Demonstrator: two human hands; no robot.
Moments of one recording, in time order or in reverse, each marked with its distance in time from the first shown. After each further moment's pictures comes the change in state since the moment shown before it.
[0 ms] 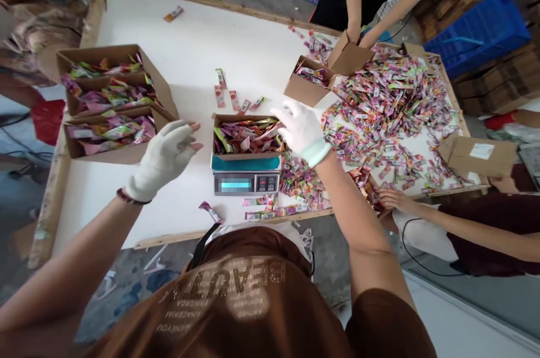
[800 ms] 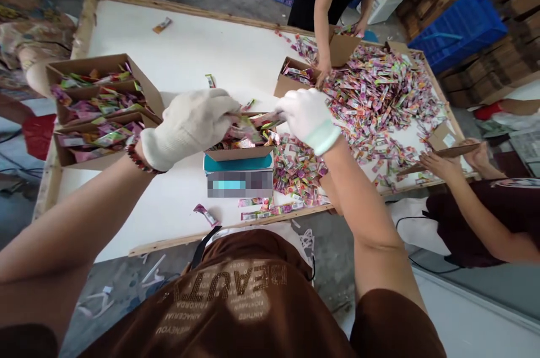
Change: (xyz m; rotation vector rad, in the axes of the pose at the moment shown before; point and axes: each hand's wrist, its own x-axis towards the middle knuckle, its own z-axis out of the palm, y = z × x) left_hand 0.086 0.145 -0.006 0.493 -0.210 0.302; right_hand -0.014 0.007 -0.071 -0.195 -0.091 -0.024
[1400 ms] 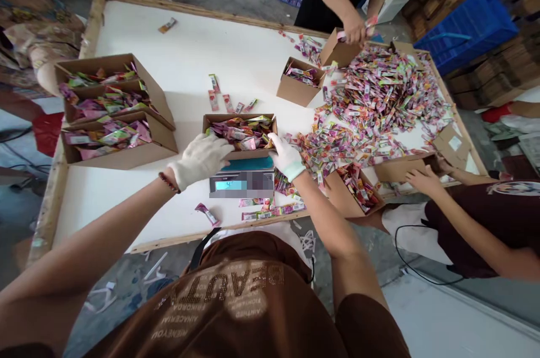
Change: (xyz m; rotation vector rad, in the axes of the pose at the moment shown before) left_hand -0.053 -0.026 0.095 0.063 -0.364 -0.029; right_hand -0.036 -0.043 0.165 0.468 -0.145 0.369
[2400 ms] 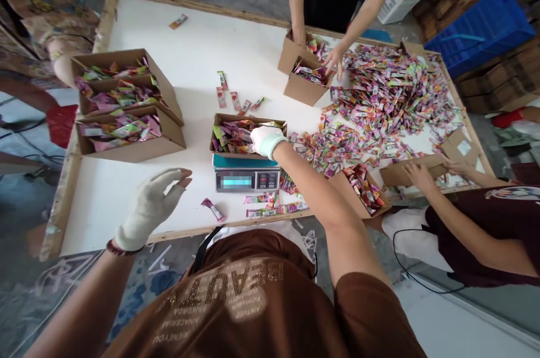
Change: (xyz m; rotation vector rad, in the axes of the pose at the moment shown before) left_hand -0.149 -0.023 0.067 -0.525 0.556 -0.277; right_hand 0.055 -0.106 -0.041 -0.216 -0.334 -0.110
